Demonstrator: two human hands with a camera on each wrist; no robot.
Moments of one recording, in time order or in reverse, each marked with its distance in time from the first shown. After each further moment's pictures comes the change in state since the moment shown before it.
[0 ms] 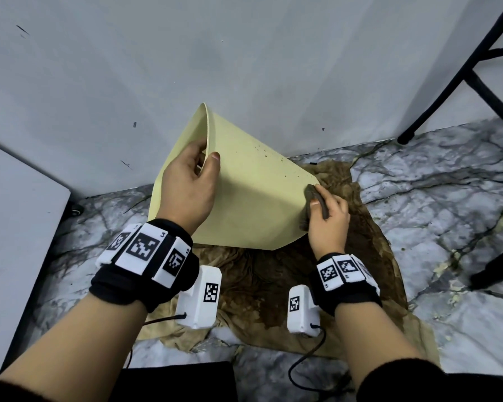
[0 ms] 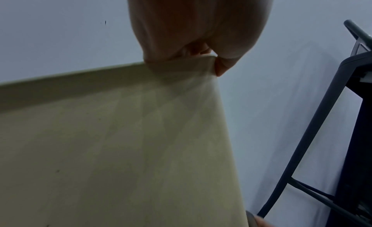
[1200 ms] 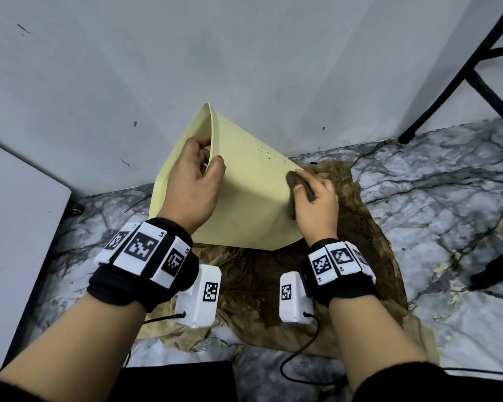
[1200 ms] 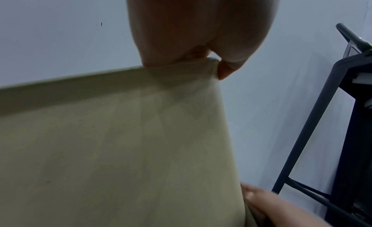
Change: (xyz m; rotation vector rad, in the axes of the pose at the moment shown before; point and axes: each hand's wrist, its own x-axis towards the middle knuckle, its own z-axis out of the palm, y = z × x) left_hand -0.001 0.003 0.002 -0.019 -0.077 0.003; right_hand 0.004 -0.037 0.009 -0.008 -0.084 -0.098
